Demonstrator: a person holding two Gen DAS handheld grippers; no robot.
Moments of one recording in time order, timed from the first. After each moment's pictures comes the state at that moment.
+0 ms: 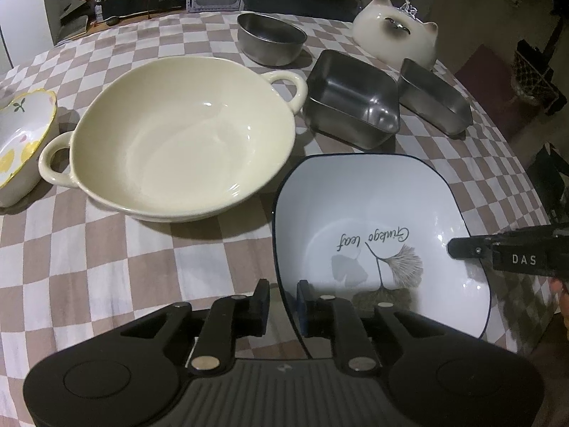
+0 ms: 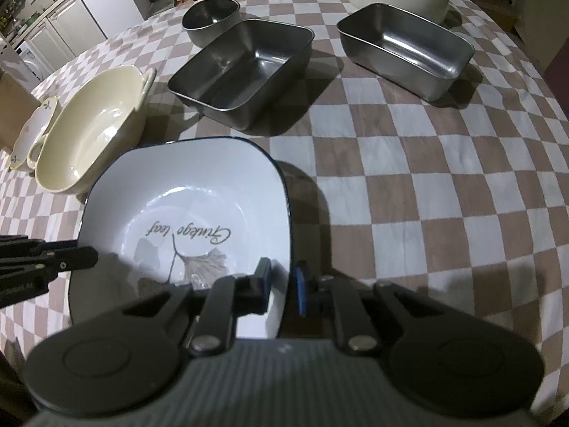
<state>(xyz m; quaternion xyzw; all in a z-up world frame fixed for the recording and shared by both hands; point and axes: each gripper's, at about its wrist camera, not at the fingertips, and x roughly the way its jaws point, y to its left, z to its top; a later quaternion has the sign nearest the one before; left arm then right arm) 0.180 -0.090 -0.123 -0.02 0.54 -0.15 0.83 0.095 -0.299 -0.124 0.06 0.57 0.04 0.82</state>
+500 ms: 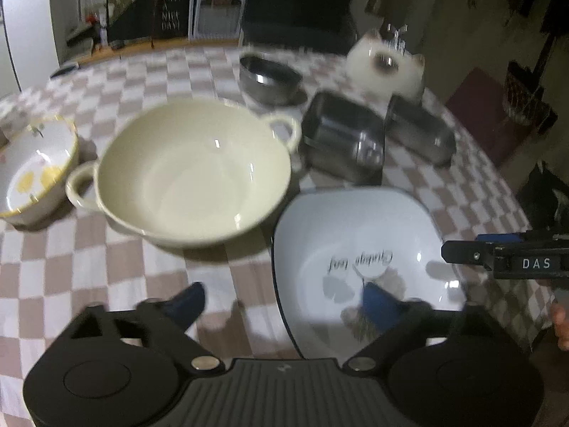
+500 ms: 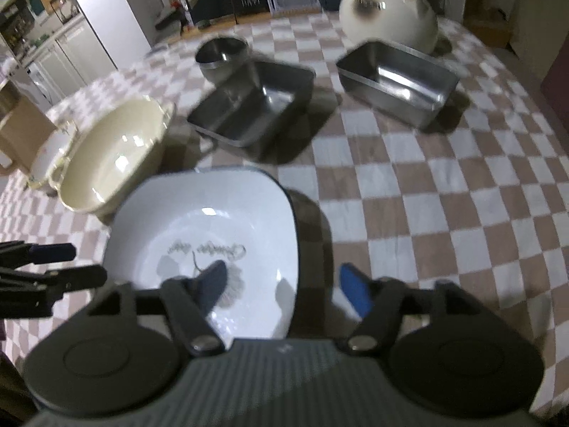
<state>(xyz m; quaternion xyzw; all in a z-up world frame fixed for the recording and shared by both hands) 0.164 -0.078 -0.090 -0.03 0.48 -0.15 0.86 0.076 -0.303 -0.094 0.07 0.52 0.04 0.85</state>
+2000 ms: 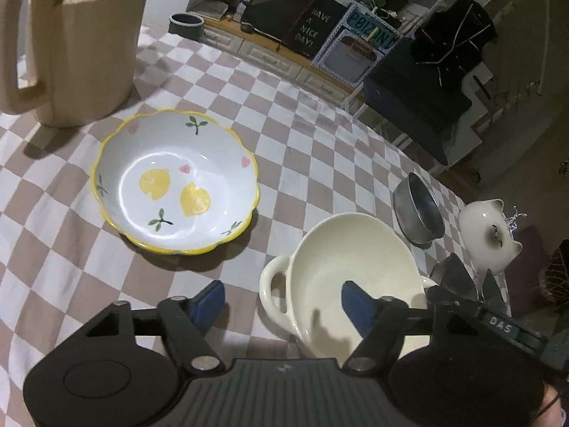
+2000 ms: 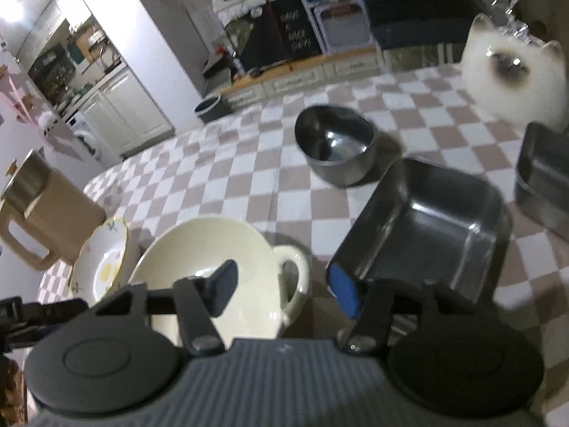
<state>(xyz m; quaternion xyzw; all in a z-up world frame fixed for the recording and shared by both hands) 0.248 0.089 -0.091 -0.26 0.47 -0.01 0.85 0.232 -0.216 -0.119 0.15 0.45 0.12 0.87</state>
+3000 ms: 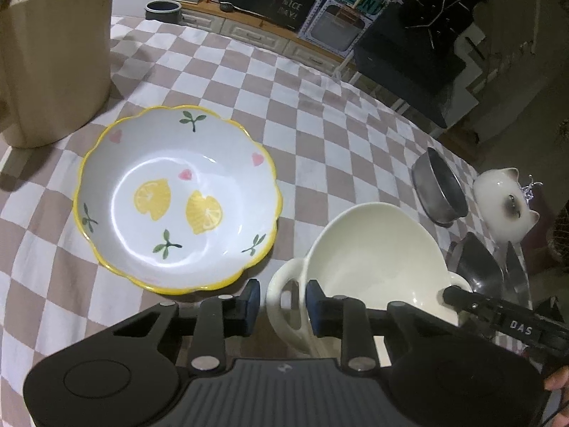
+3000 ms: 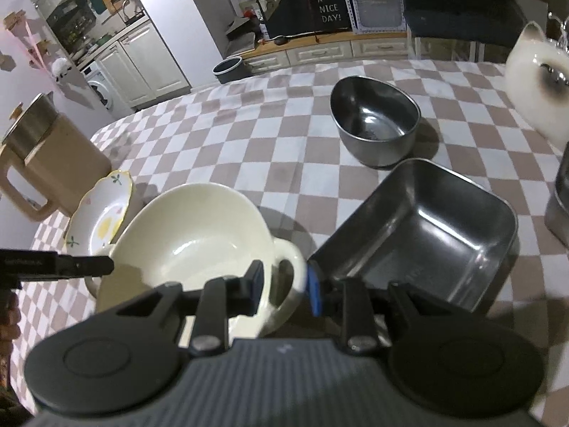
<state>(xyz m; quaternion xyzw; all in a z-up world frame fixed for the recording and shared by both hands) 0.284 0.109 -0.116 -0.21 0.51 -0.04 0.84 0.244 -0.191 -0.125 0.09 0.49 0.16 0.85</state>
